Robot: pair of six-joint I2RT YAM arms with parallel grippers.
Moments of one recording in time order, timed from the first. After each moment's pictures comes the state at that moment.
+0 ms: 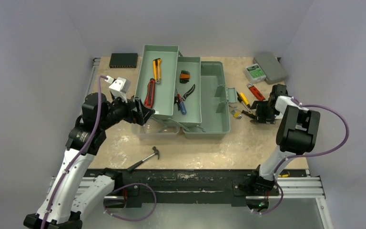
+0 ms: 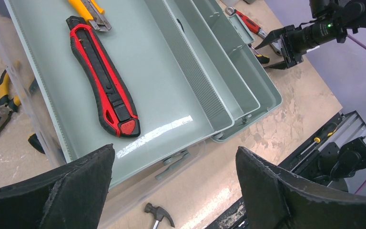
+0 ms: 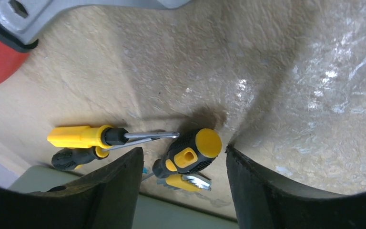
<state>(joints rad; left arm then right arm) -0.29 0.78 1.00 -0.54 0.37 -0.23 -0.28 1.78 1.08 -0.56 -0.10 1.34</state>
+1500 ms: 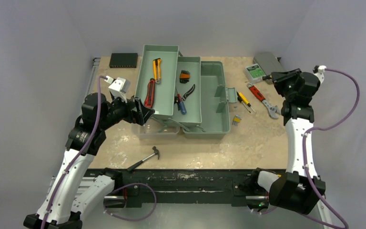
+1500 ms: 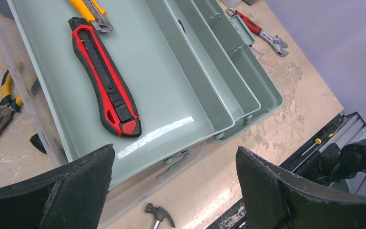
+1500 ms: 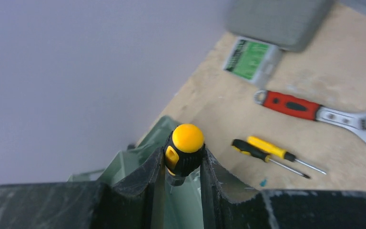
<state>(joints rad) -0.29 0.78 1.00 -0.54 0.37 -0.23 -0.28 1.11 1.06 -0.26 0.00 0.89</state>
